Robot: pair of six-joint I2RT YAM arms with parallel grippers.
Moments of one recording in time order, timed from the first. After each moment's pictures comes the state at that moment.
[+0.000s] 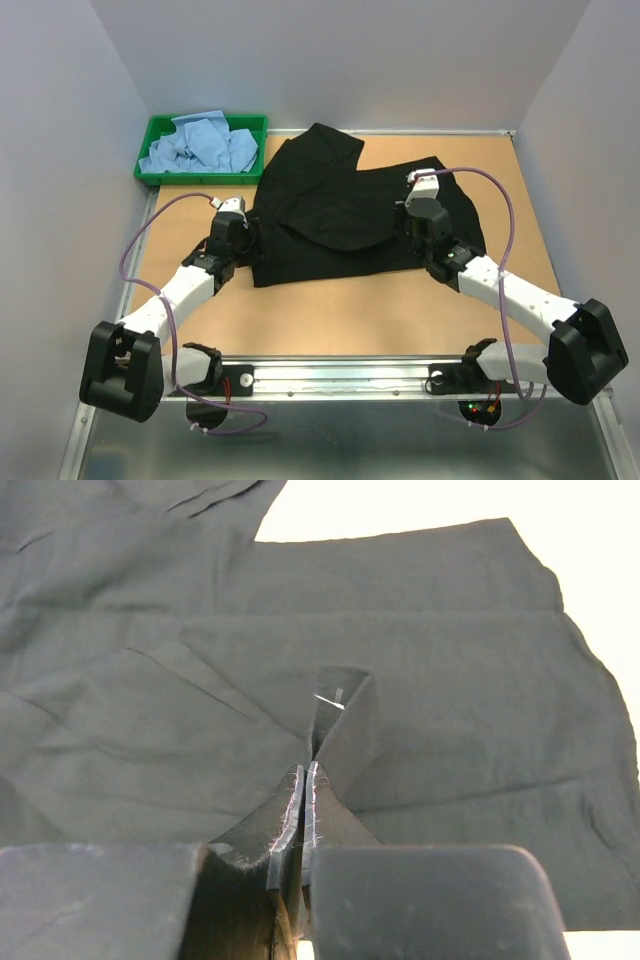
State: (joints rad) left arm -0.31 1.15 0.61 -0.19 -0.08 -0.46; right arm 0.60 1.23 0.78 0.09 0.50 0.17
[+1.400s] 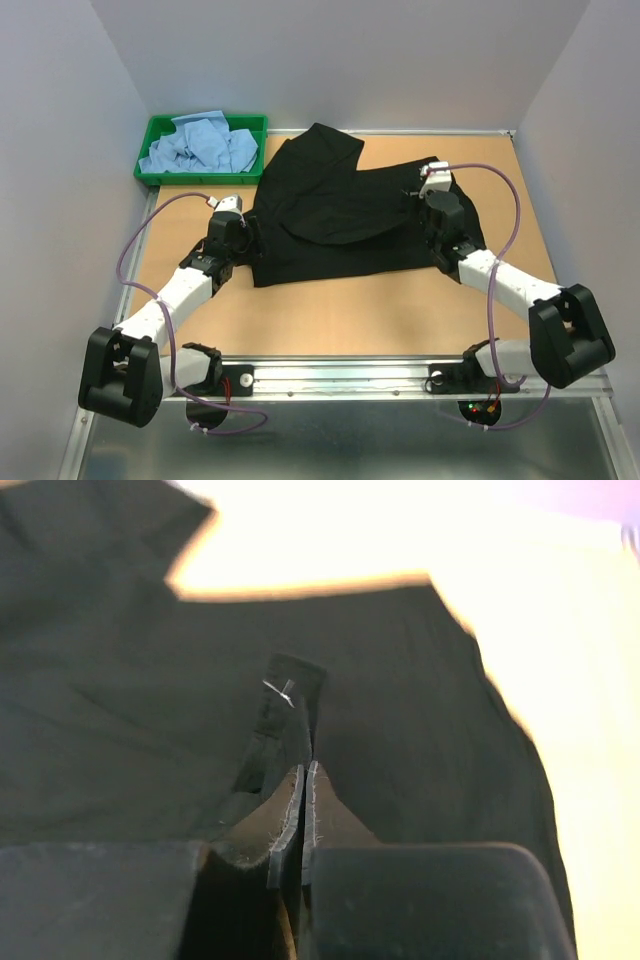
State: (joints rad) left arm -0.31 1.13 0.61 -0.19 -0.08 -0.47; right arm 0.42 1.32 0.73 0.37 0.41 -0.01
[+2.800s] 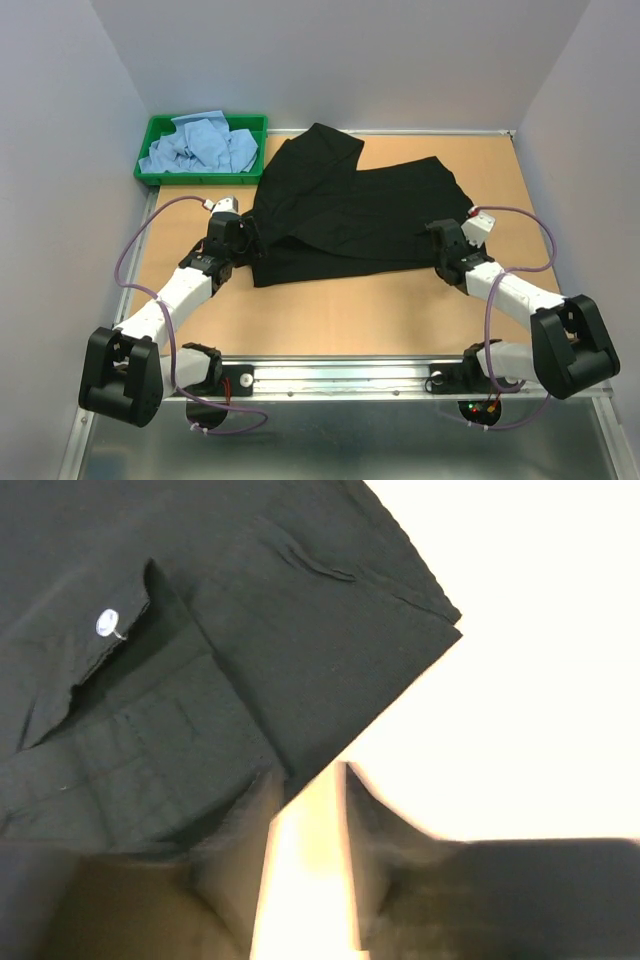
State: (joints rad) left arm -0.30 1.13 0.61 -0.21 -0.10 -0.53; right arm 0.34 1.26 0.56 -0.18 0.76 0.71
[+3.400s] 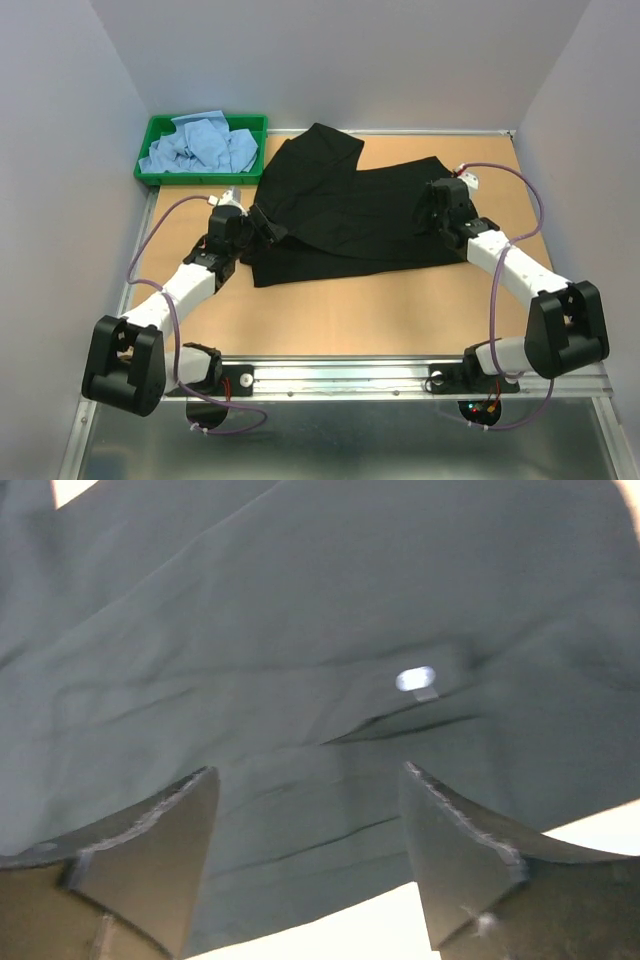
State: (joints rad) left arm -0.30 1.18 0.63 -0.01 0.14 -0.80; right arm 0.29 1.36 0.89 -0.23 0.34 0.60
